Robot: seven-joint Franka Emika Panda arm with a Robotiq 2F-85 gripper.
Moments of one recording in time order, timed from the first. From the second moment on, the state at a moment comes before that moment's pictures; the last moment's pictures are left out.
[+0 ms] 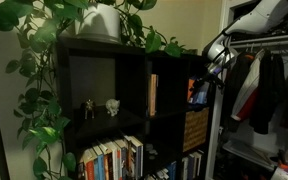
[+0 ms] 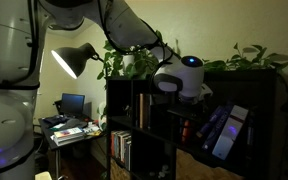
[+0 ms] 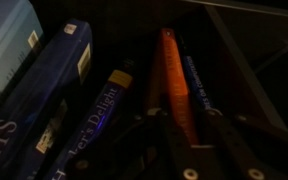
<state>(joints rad) -0.14 0.13 -0.21 -2.15 1.06 2.57 -1.35</state>
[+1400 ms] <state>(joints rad) -0.15 0.14 -0.15 -2.10 0.69 2.59 -0.99</state>
